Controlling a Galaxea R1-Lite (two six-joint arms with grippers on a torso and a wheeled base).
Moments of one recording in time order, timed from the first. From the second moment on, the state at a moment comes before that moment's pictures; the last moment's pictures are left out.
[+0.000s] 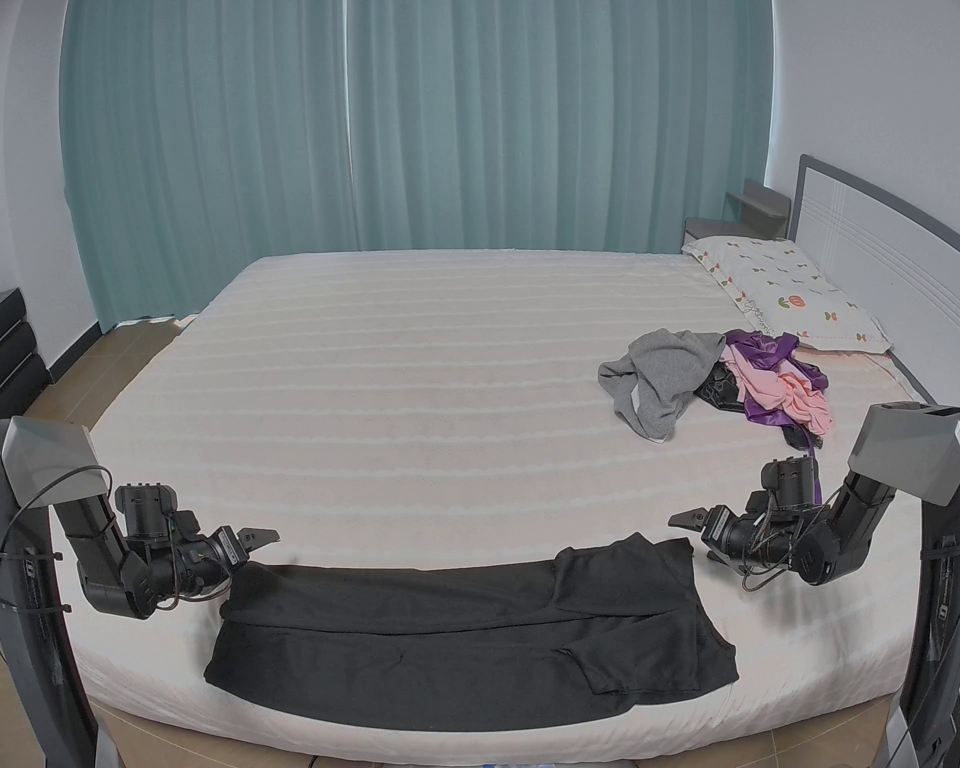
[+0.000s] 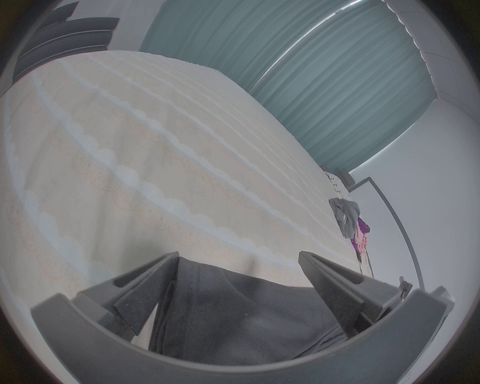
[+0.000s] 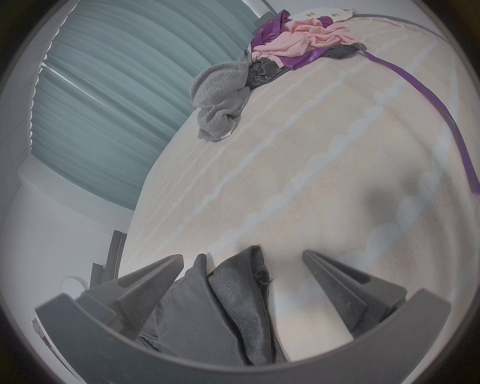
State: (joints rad) left arm 0.17 2.32 -0.59 -1.06 -0.45 -0.51; right arm 0.07 2.37 -0.78 -0.88 0.28 0.69
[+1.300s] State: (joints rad) left arm 0.18 2.36 -0.57 -1.14 -0.31 -0.56; right arm 0.14 2.39 -0.80 -0.88 0.29 0.67
